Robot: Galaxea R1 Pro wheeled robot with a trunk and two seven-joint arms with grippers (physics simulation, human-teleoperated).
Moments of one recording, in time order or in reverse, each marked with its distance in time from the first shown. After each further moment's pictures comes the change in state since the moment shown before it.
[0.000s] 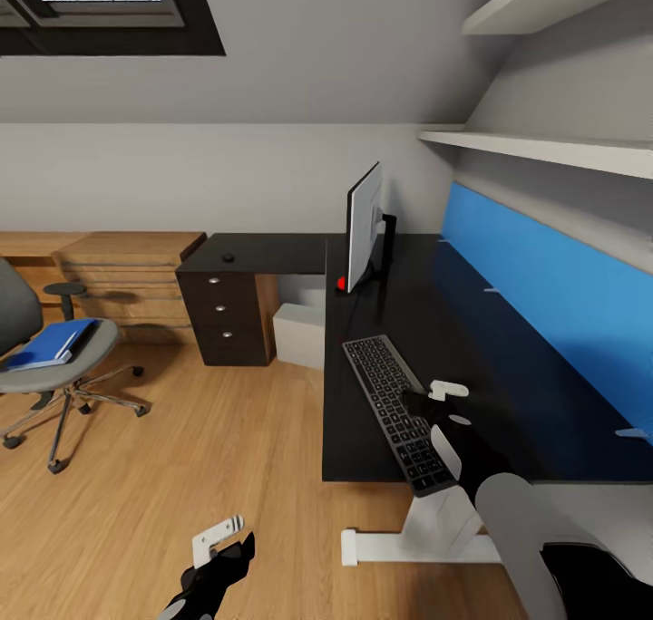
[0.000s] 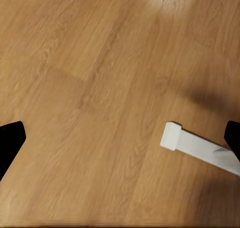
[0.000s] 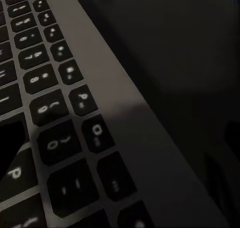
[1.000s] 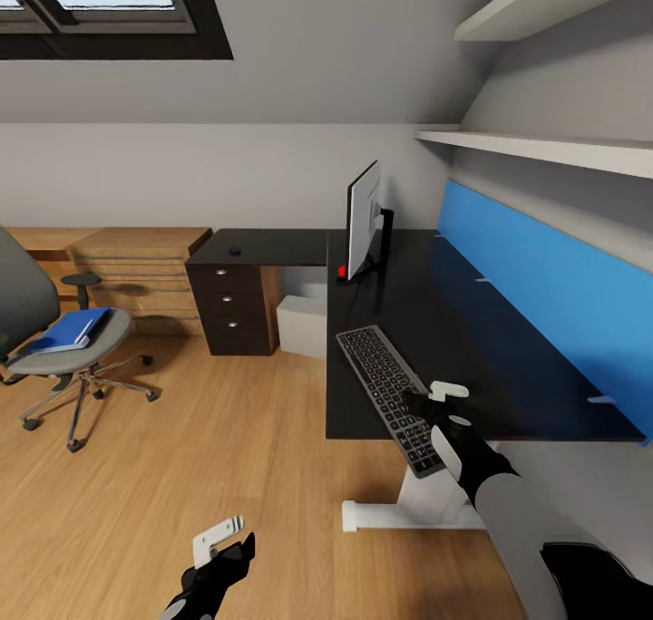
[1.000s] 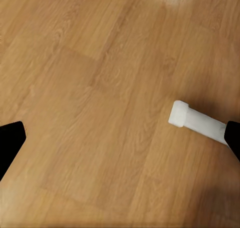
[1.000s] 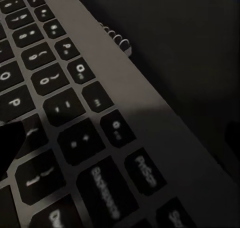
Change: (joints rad) left arm 0.000 0.000 -0.001 0.000 0.001 0.000 0.000; right arm 0.000 0.000 0.000 0.006 0.001 -0.002 -0.001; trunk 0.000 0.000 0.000
